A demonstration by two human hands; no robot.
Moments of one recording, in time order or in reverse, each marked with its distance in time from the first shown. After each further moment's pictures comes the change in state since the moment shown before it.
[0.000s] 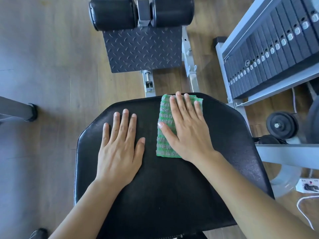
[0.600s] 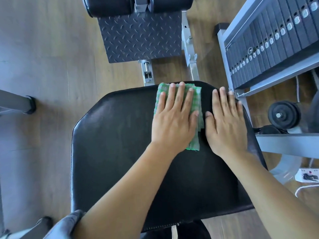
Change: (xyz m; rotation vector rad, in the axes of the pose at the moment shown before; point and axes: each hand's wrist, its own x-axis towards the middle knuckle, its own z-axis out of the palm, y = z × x) left_hand 0.057 0.110 0.020 -0.070 0.044 0.196; right_hand -0.037 0.071 0.003 -0.020 0.123 0.262
